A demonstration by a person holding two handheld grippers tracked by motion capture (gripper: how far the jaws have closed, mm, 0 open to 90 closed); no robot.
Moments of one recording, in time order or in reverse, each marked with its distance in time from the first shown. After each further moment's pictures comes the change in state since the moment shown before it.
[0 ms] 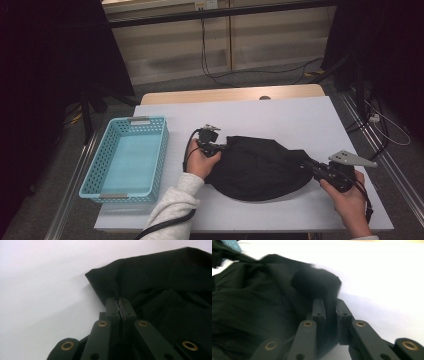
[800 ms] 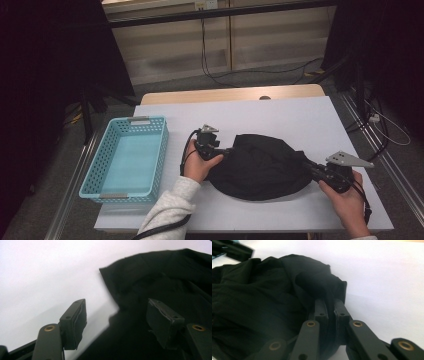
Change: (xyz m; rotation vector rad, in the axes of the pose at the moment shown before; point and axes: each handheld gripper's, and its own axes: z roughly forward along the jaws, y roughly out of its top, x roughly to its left) left arm -0.008 0.004 0.014 -0.054 0.021 0.068; right arm 0.006 -0.001 0.003 0.023 0.001 -0.033
